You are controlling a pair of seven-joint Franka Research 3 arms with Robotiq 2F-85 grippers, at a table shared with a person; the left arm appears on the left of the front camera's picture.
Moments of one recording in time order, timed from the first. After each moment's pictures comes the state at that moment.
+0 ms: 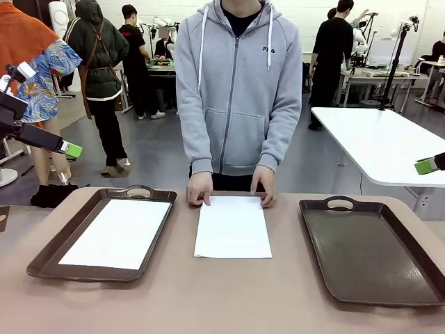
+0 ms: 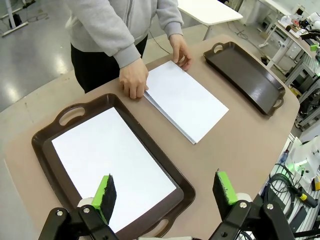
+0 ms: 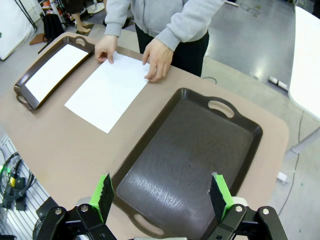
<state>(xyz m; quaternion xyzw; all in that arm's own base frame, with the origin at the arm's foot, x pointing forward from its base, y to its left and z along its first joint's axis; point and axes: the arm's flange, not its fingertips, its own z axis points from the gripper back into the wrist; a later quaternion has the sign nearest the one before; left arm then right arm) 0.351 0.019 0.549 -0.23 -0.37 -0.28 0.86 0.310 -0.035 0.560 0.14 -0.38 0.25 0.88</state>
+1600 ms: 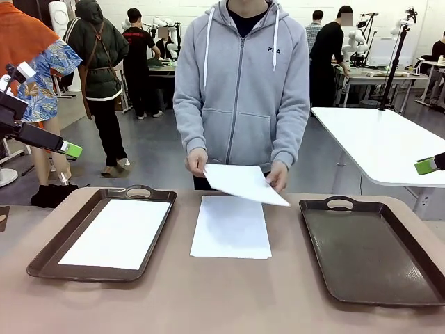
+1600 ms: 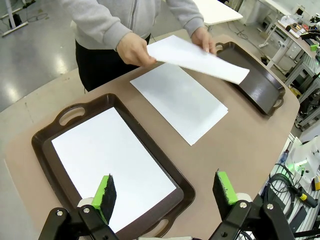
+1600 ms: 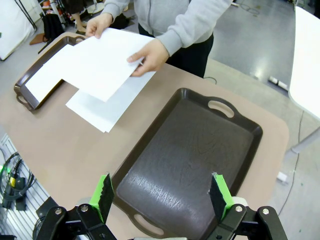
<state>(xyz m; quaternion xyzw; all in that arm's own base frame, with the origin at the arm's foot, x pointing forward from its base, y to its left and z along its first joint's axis) 0.351 0.019 0.549 -0.23 -0.37 -0.28 0.86 0.310 -0.035 0.560 0.14 -0.38 0.25 0.88</state>
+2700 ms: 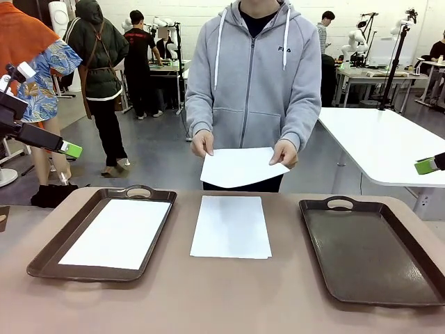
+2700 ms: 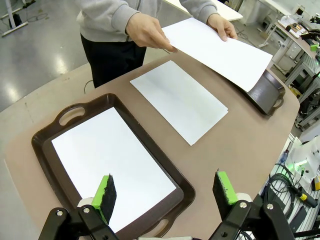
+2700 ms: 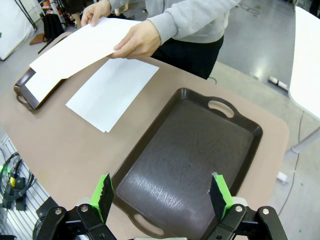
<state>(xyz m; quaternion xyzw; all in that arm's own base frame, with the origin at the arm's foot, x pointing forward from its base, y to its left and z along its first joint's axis) 0.351 0.019 0.549 -0.23 -0.37 -0.28 0.86 0.310 -0.035 0.560 0.14 -0.38 0.25 0.88</state>
